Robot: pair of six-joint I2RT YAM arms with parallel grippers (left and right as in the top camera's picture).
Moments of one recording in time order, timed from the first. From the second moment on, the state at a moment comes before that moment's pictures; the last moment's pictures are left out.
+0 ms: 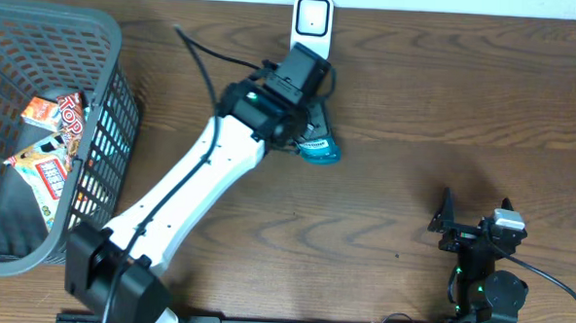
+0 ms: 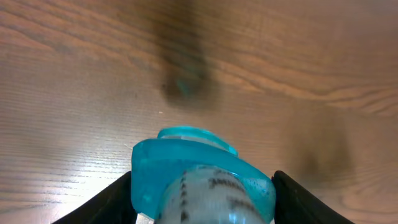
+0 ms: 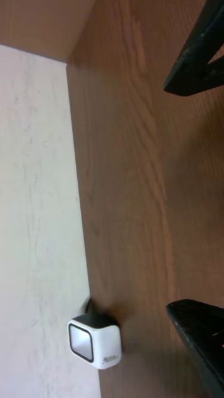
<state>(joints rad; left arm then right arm) -0.61 1.73 1.60 -0.95 0.03 -0.83 -0.13 0.01 0.01 -0.07 -0.01 0.08</state>
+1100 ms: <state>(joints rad) -0.65 1.77 1.48 -0.96 -0.15 -0.83 -0.13 0.01 0.01 -0.07 -0.01 0.08</state>
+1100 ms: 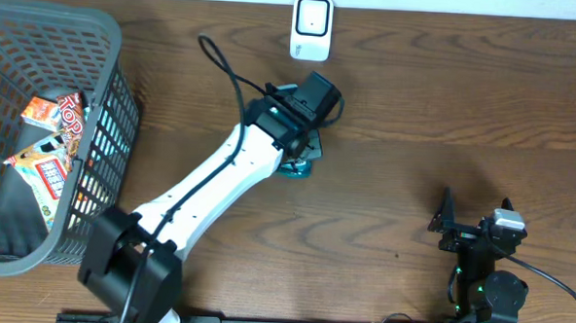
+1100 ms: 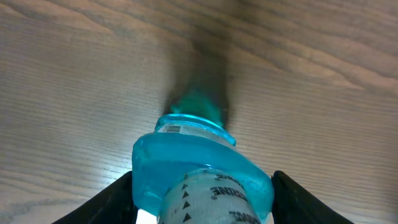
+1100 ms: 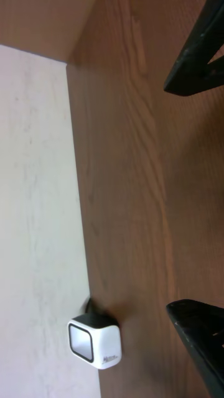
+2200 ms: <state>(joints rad) -0.24 1.34 1.91 -1.21 -0.44 -0.52 -0.13 0.01 0.01 -0.07 -0.01 0.08</state>
